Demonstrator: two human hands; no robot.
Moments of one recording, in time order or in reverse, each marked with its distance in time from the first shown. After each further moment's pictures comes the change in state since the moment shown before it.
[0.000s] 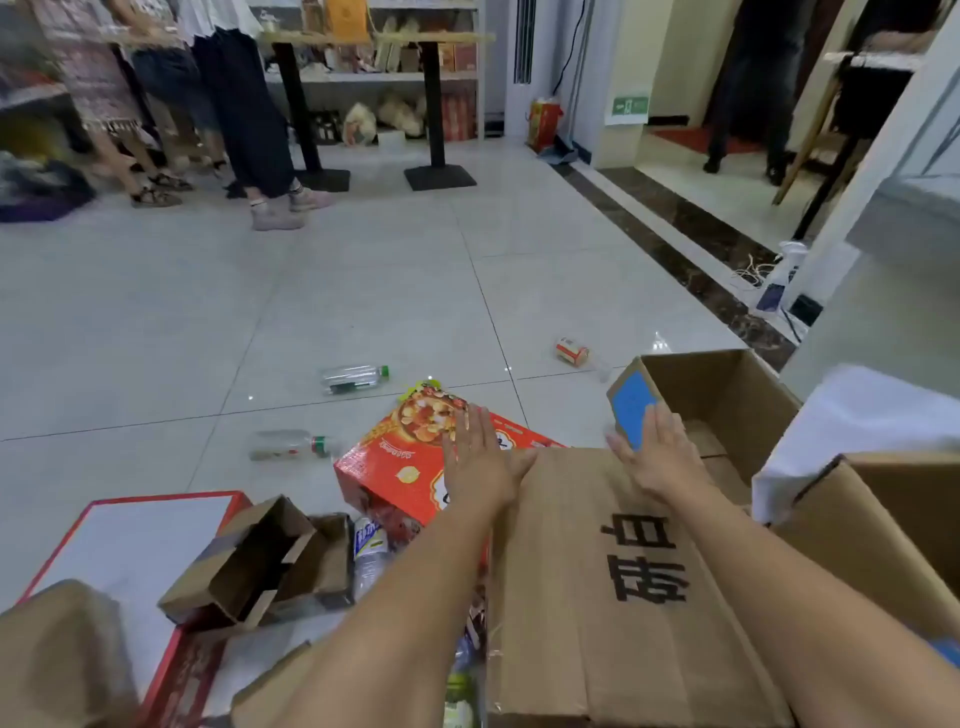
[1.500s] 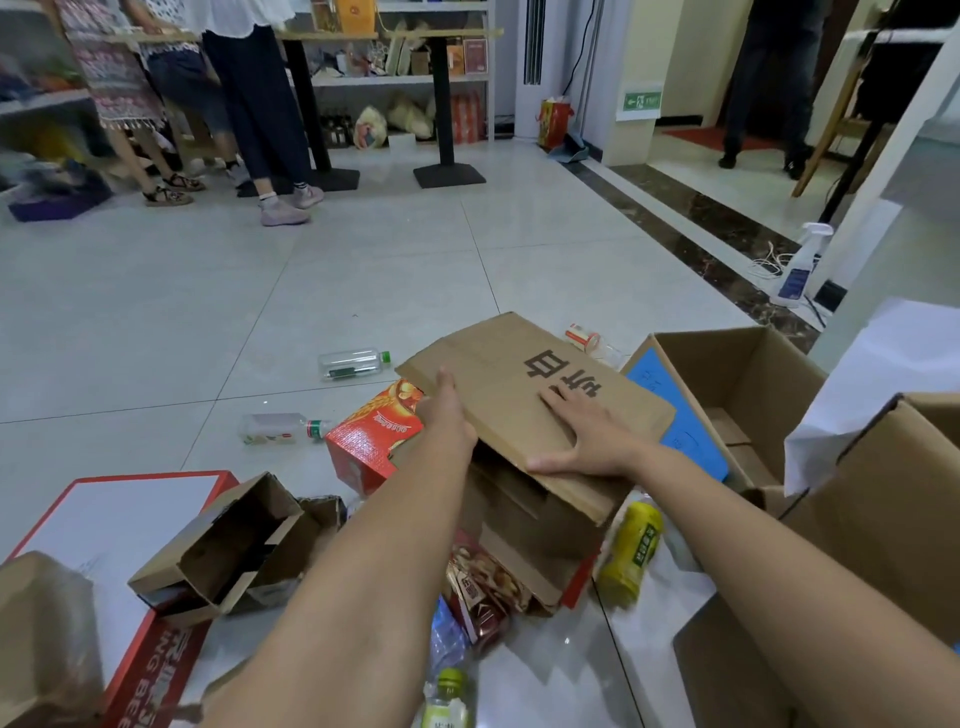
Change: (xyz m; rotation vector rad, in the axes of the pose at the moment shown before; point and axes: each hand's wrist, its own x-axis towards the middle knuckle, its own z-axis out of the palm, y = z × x) left_hand 0.057 -0.010 0.003 -1.864 0.285 -0.586; right_hand 0.004 -0.041 0.037 -0.089 -0.255 -0.495
